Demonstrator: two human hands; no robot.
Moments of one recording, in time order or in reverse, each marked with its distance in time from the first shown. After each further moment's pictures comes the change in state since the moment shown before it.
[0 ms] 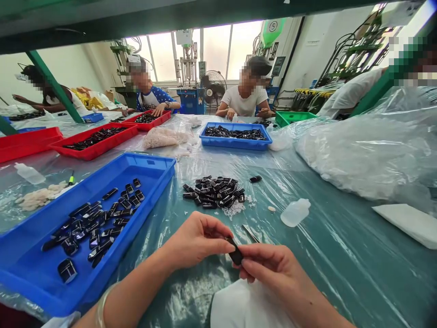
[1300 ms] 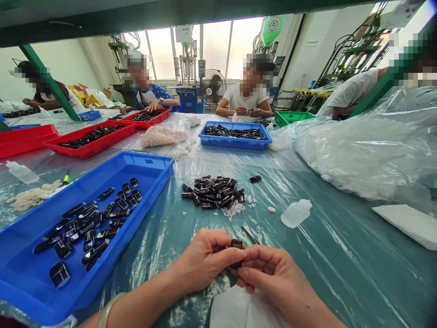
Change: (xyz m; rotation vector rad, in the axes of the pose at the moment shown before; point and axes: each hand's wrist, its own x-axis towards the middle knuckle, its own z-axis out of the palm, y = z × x) left_hand 0.003 -0.023 0.019 0.017 -0.024 0.109; right_hand 0.002 0.000 0.007 0.050 0.073 0.132
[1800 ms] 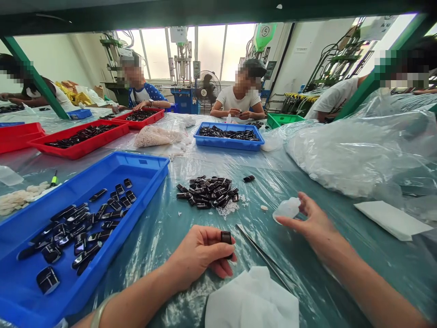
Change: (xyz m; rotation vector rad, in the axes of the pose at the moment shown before) left_hand 0.001 0.002 0.001 -0.297 0.023 -0.215; right_hand 0.035 -0.015 -0.114 -0.584 0.791 -0.286
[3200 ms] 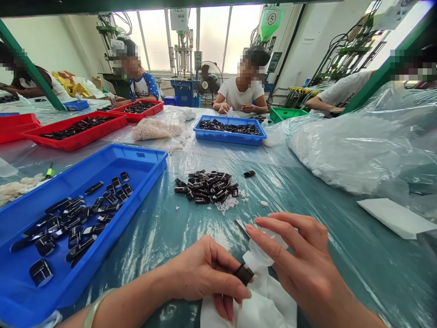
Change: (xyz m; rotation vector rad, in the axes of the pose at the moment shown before) left_hand -0.005 -0.009 0.004 0.024 -0.325 -0.190; right_hand -0.077 -0.054 0.005 -0.409 0.007 -1.179
